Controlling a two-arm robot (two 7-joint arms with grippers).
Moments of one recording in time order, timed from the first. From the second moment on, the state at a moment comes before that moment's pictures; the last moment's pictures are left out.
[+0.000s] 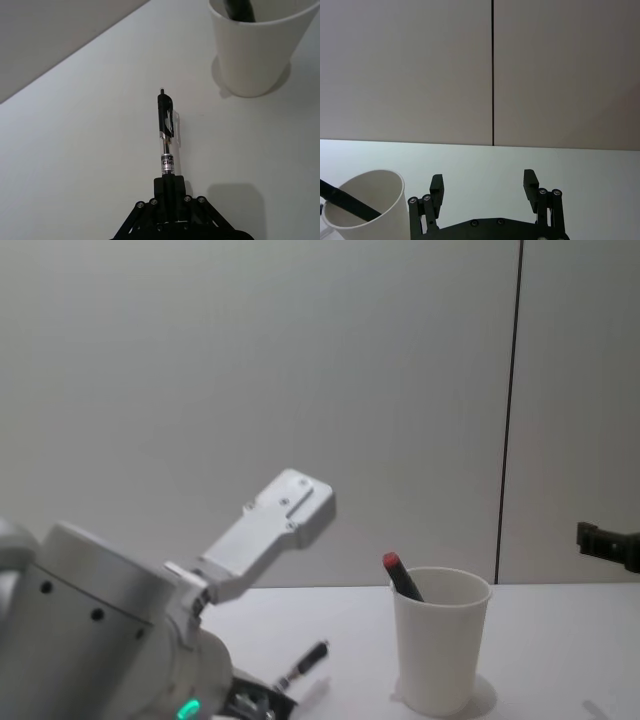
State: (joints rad) left arm -0.38 0.19 0.49 -1.38 -0.02 0.67 -0.05; right arm 0.22 0.22 -0.16 -1.42 0.25 0.06 0.06
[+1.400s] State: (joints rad) left arm -0.25 0.29 0.43 -1.56 0.09 0.12 0.14; right arm 0.22 0.22 -0.16 -1.42 0.25 0.06 0.06
